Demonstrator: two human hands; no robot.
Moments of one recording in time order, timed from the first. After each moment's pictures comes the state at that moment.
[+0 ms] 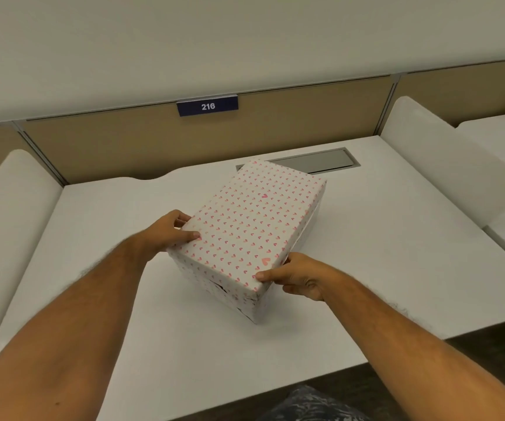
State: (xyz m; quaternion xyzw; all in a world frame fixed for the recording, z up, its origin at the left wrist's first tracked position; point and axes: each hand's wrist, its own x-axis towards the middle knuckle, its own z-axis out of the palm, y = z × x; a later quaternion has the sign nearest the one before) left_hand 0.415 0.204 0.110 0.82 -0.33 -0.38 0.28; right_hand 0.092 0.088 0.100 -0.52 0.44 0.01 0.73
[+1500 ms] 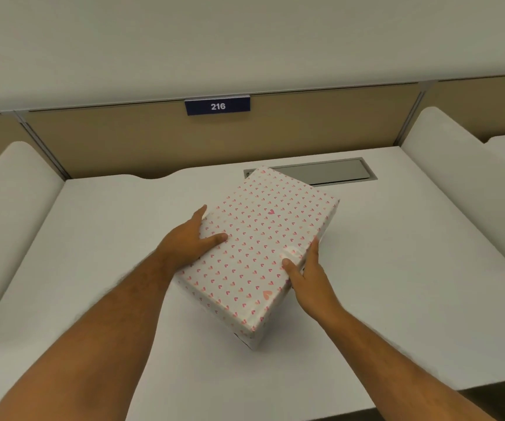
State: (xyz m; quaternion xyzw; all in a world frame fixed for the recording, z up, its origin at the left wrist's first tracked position) left_hand 0.389 0.156 0.086 0.86 -0.38 -0.26 0.19; right_hand 0.101 0.052 0.066 -0.69 0.45 -0.17 0.54
